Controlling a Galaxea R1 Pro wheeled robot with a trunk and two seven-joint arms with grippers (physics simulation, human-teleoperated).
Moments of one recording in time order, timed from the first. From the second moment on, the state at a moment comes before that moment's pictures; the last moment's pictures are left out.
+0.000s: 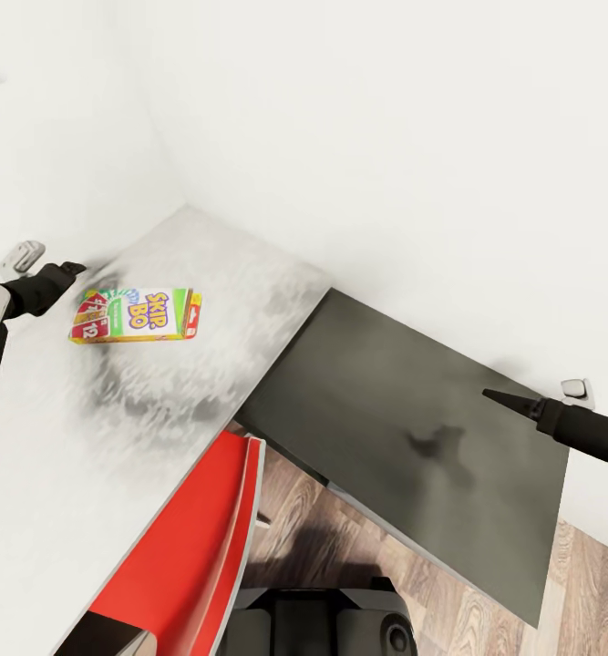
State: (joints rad) left arm -1.33 0.44 0.14 -0.70 0.79 0.55 0.17; right arm -0.42 -0.50 -0.37 -1.62 -0.80 1.04 0.63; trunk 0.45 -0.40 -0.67
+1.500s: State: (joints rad) left arm -1.23 0.43 0.15 -0.69 0.79 0.53 0.16; right arm -0.42 -0.50 -0.37 -1.62 -0.80 1.04 0.63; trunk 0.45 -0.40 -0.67
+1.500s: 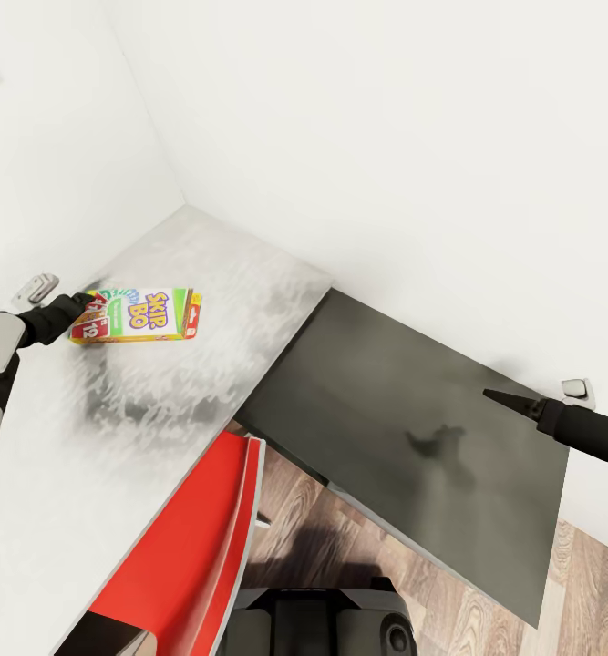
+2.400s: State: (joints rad) left arm -1.21 0.43 0.15 -0.69 0.79 0.52 0.16; right arm -0.42 -0.50 -0.37 -1.62 -0.80 1.04 0.63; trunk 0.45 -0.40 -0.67
